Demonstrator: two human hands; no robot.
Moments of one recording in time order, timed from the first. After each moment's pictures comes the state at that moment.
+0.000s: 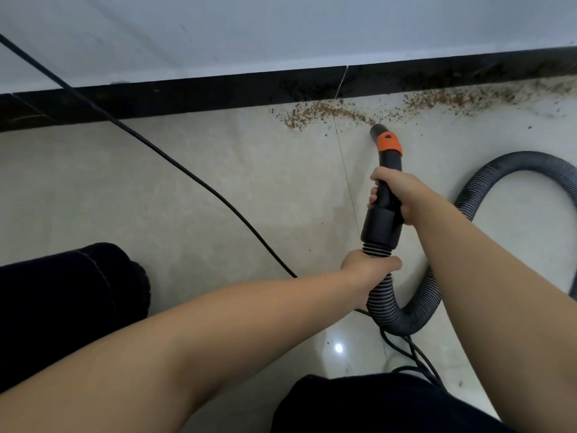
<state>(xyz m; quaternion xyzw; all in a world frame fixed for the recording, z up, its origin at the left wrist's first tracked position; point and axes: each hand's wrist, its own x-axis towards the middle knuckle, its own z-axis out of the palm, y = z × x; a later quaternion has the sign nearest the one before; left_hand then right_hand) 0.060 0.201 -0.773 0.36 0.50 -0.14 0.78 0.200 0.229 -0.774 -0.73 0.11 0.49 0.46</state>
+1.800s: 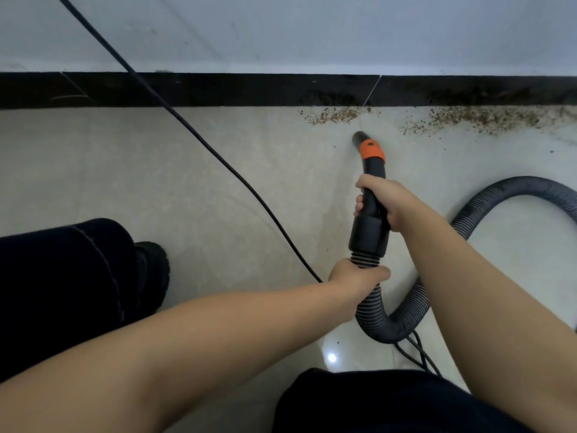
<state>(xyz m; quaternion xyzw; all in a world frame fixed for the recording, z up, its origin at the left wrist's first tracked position) 0.012 0.214 -0.772 0.36 0.53 -0.10 0.76 0.150 0.263 -0.772 -0.73 0.05 0.53 0.43</state>
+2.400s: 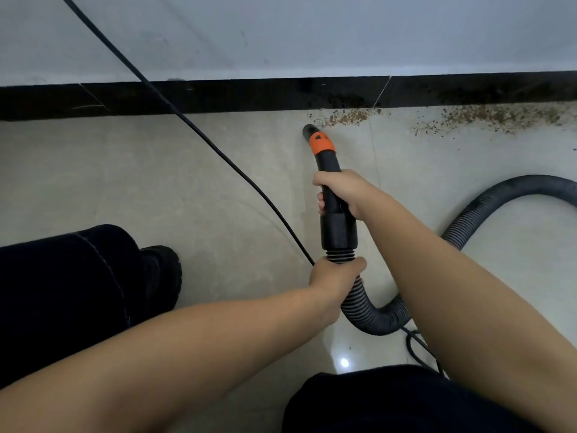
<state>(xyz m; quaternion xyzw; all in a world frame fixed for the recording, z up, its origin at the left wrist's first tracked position) -0.012 0.237 -0.777 0.32 0.59 -0.01 0.74 0.104 0.316 -0.773 -0.72 -0.07 0.57 0.38</state>
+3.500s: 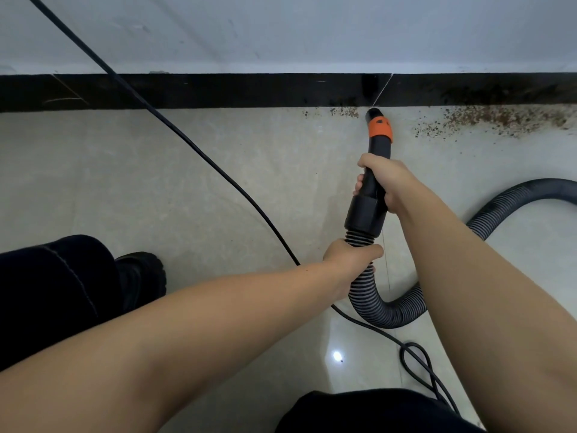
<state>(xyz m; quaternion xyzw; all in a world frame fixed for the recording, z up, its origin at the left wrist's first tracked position) 0.039 0.262 -0.793 0.37 0.53 -0.07 0.76 0.172 0.310 -0.783 -0.74 0.04 0.49 0.46</state>
